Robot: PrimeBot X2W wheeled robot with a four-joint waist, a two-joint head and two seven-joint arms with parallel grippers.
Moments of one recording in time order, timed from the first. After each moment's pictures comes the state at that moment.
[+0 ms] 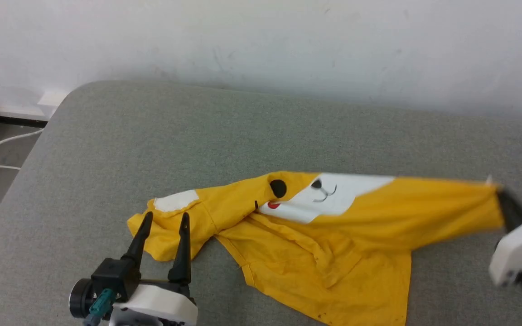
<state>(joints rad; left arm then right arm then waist) 0.02 0.09 -0.12 0.09 -0.20 -0.03 -0.26 -0.04 -0.22 -0.15 0.01 0.16 0.13 0.30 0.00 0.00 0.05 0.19</state>
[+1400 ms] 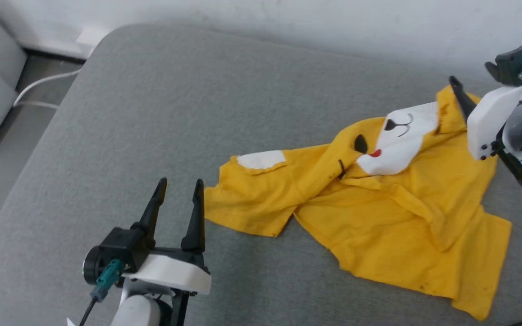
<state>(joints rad) -0.10 0.05 -0.15 0.10 -0.23 -0.04 -0.26 -0.87 -0.42 0.42 0.85 0.30 0.13 0.02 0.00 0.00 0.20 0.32</state>
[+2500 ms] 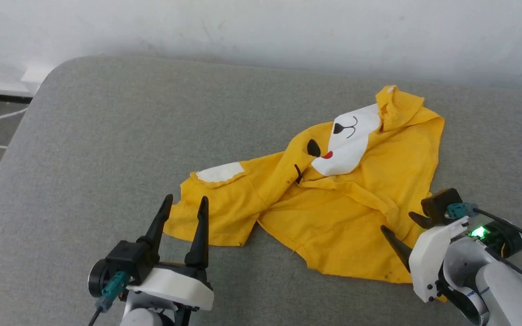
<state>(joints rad) -0.05 0.05 -0.15 0.12 -0.23 -0.06 -0.26 -0.25 -0.36 0.36 0.26 0.36 0.13 0.34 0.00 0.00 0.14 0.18</state>
